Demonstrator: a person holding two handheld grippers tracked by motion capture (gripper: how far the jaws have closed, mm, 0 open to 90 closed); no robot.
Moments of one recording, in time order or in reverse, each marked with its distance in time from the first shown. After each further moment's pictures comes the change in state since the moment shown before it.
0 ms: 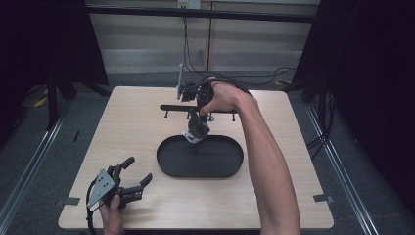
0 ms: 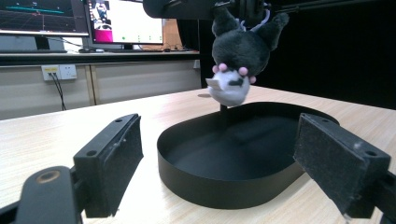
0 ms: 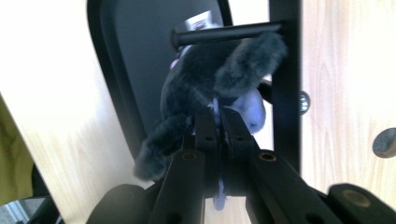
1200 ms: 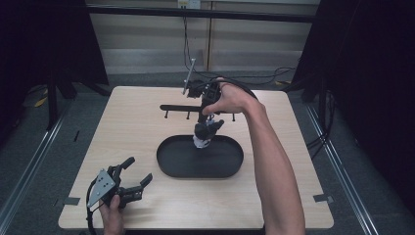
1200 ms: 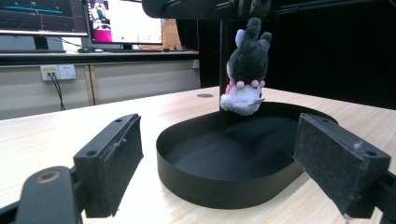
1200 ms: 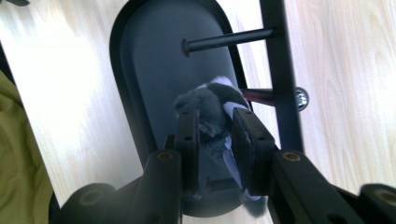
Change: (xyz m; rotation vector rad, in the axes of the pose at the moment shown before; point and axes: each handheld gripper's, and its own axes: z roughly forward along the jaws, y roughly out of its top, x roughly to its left) left arm 0.000 0.000 0.000 0.000 -0.005 -0.004; right arm 0.002 -0.021 -0.009 -0.164 0.050 0.060
